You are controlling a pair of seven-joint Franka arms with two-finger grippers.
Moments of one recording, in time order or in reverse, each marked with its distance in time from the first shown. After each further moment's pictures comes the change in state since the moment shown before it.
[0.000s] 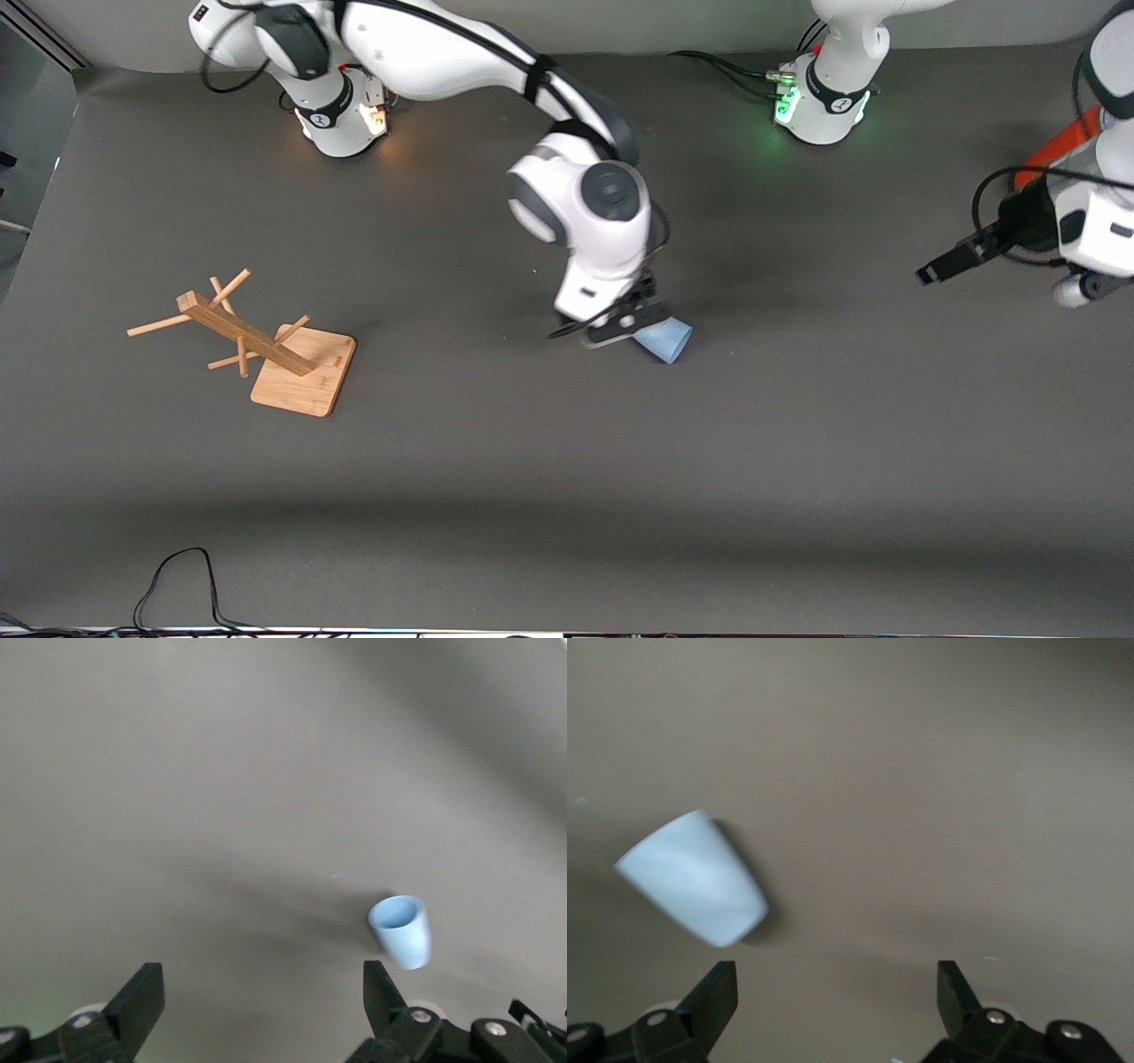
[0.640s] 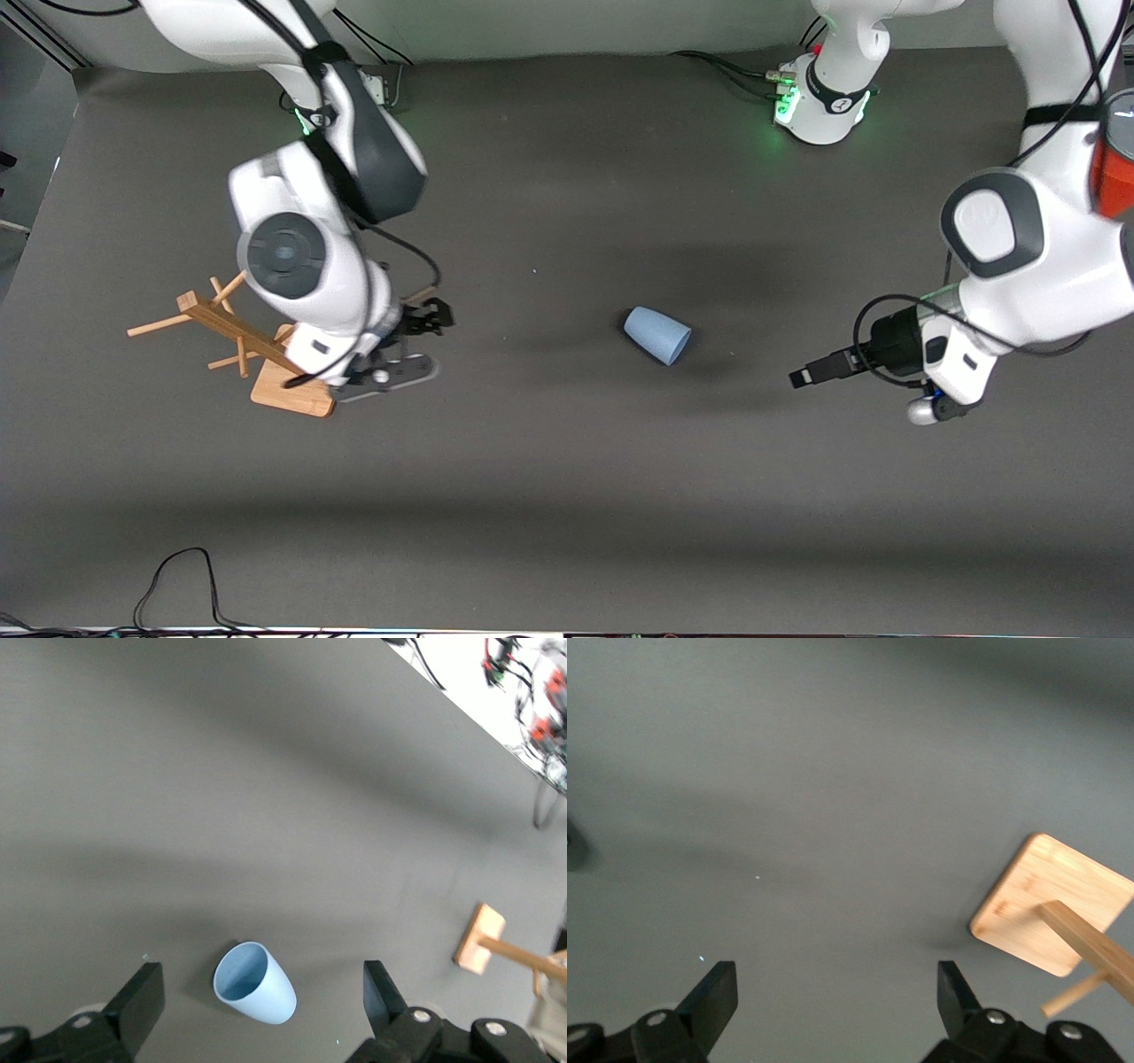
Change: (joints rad) left arm -0.116 0.370 -0.020 0.107 -0.427 0.267 0.481; right arm -0.319 -0.375 -0.011 -0.343 0.006 -0.151 -0.314
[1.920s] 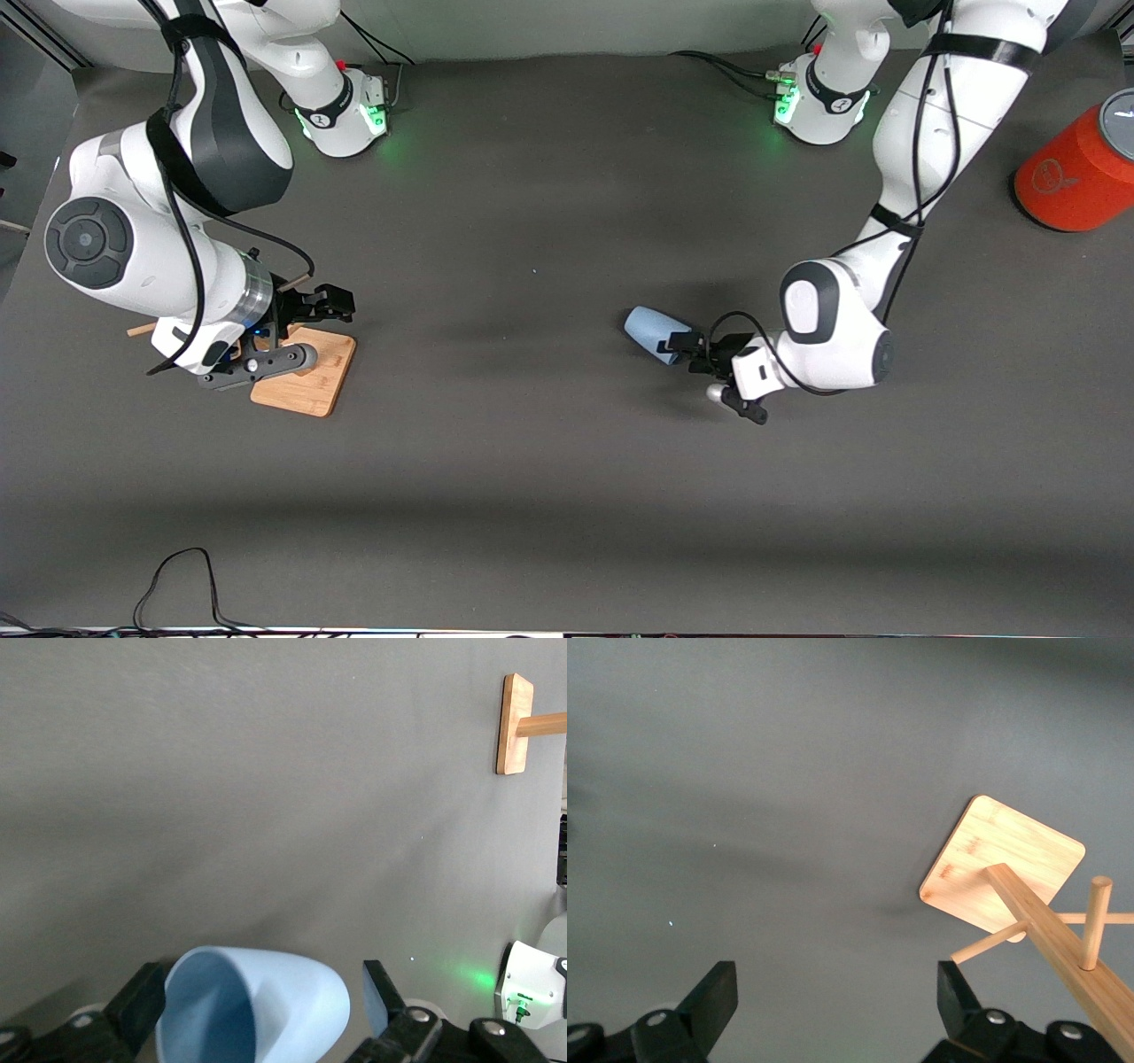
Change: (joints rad) left arm -0.055 0.356 -0.219 0.012 -0.052 0.153 0.493; right arm -0.351 -0.146 0.241 -0.154 -0.019 0.005 -0.096
